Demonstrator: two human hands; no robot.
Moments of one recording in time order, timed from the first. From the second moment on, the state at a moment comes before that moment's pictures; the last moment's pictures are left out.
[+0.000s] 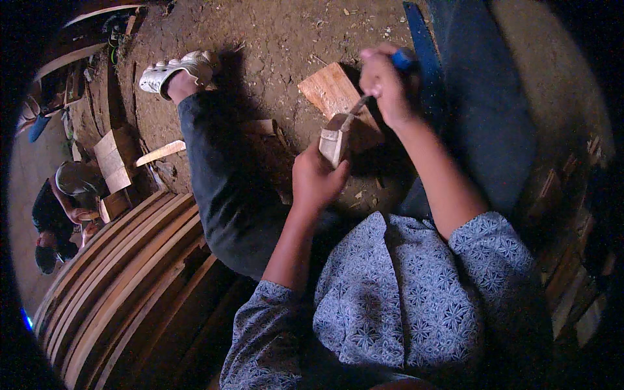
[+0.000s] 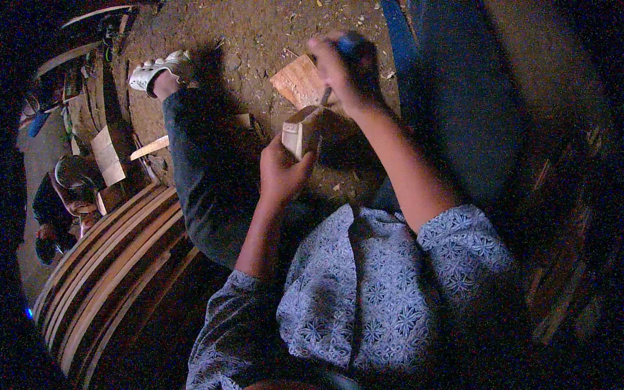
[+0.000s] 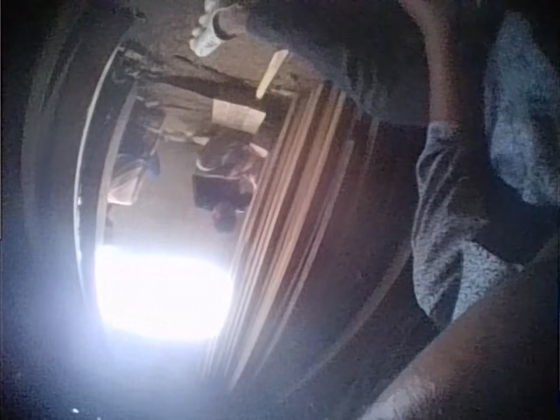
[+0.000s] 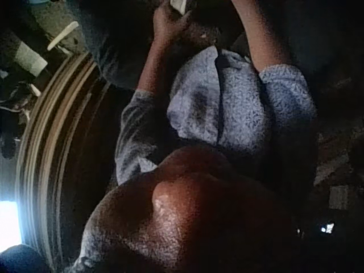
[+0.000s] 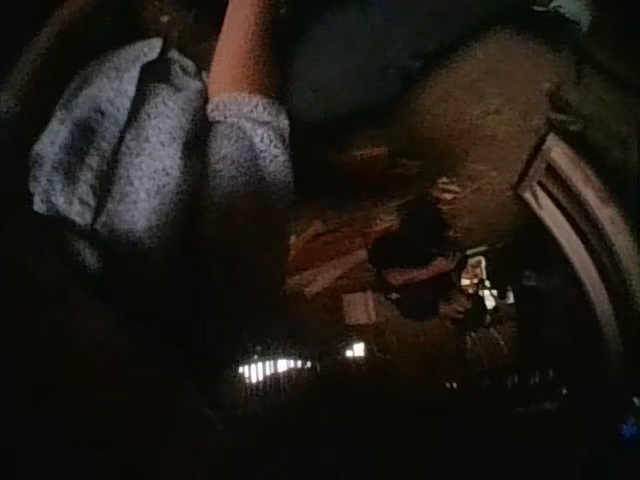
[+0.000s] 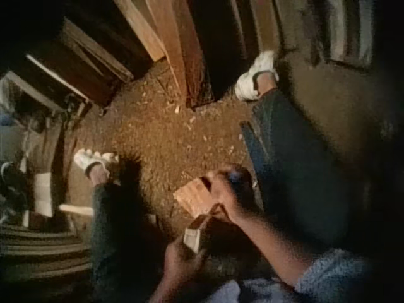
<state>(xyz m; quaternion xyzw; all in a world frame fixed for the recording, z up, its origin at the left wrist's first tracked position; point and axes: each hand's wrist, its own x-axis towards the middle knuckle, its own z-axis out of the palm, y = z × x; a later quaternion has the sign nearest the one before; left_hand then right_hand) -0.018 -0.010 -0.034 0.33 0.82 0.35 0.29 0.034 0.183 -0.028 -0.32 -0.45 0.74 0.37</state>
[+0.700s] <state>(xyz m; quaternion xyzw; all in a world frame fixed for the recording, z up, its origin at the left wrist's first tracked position) -0.014 -0.010 -0.030 0.33 0.85 0.29 0.30 0.044 0.170 -0.034 -0.29 -0.57 0.68 0.37</state>
